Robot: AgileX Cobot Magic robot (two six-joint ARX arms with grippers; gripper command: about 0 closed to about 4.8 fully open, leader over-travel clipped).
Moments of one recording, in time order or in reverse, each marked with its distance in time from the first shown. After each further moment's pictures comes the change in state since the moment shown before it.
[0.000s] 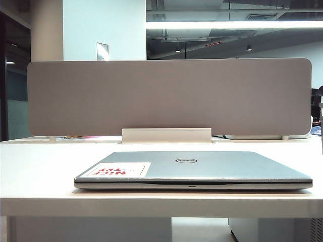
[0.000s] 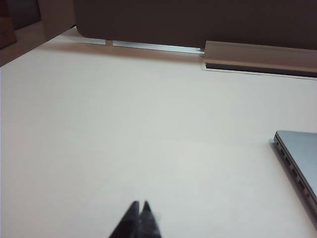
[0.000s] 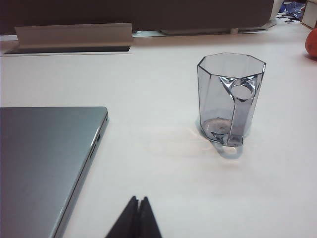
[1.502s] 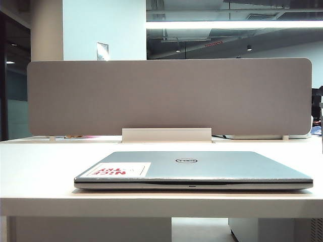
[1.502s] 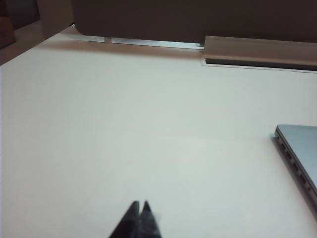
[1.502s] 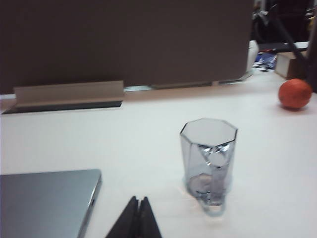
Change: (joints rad) left arm 0.000 -0.001 0.000 -0.012 0.006 0.018; right arm 0.000 0.012 0.103 0.072 0.066 0.033
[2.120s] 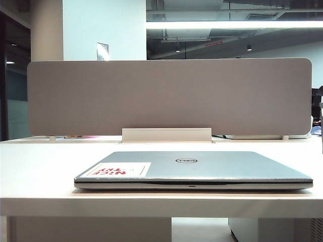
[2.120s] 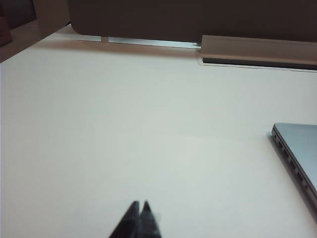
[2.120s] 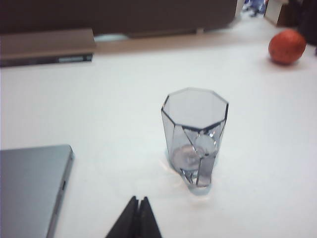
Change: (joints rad) left arm 0.000 0.000 0.000 -0.002 0.010 0.000; right arm 0.000 0.584 0.225 0.095 0.060 -0.003
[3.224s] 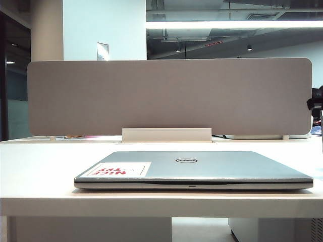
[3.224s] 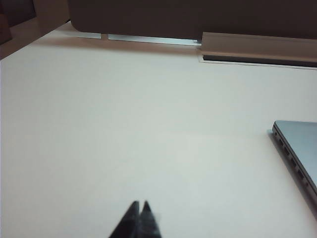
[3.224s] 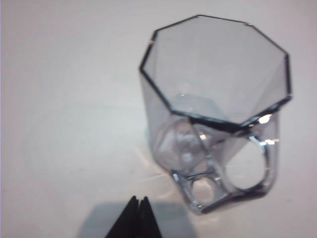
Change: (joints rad) left arm 0.000 0.000 0.000 -0.010 0.000 0.000; right arm -0.004 0.785 0.222 0.275 0.079 -0.010
